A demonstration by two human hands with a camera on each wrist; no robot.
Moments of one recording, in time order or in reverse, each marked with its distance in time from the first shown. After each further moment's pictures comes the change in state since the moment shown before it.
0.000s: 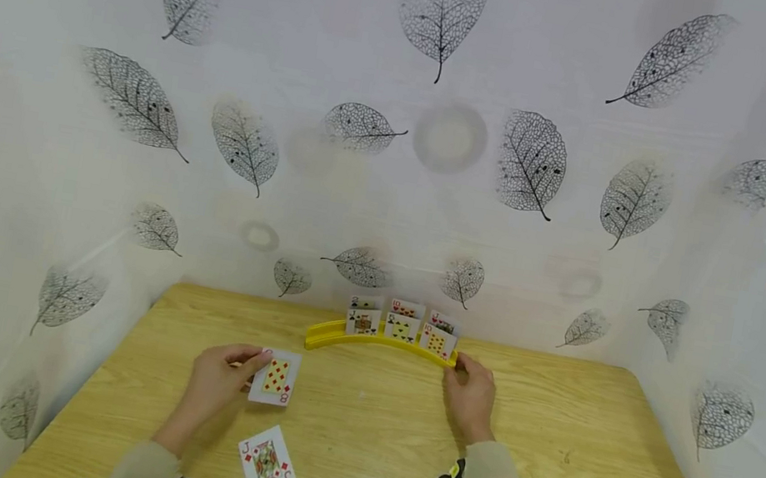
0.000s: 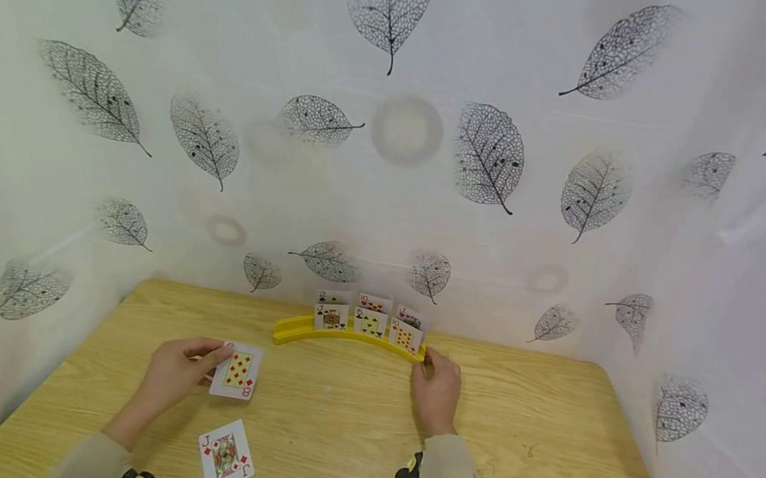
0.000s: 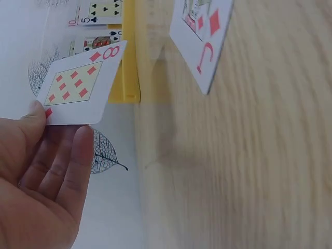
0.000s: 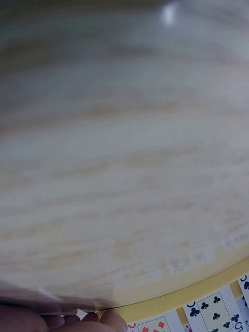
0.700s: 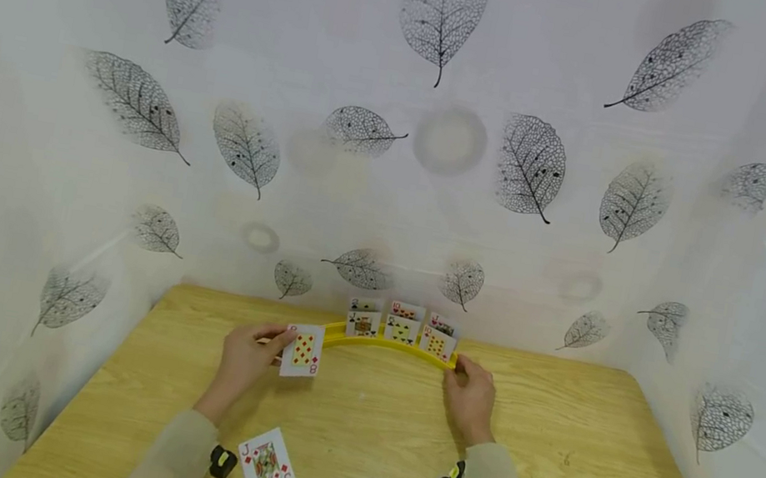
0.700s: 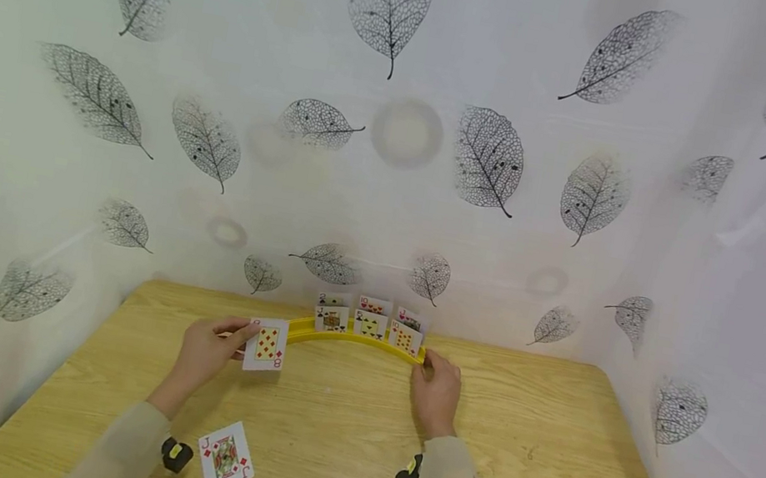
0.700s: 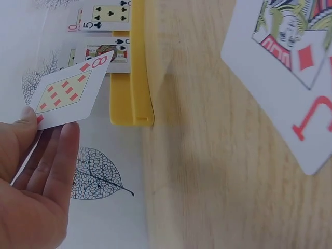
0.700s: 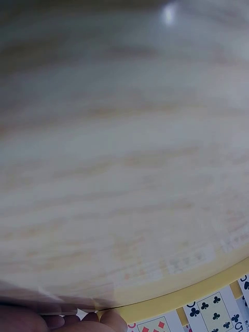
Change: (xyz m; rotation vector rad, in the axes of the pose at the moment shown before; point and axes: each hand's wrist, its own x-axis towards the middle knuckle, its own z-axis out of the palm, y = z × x) left_hand 0.035 0.020 0.030 -0.135 0.058 0.033; right_hand 0.000 0.002 0.002 0.003 0.012 -0.004
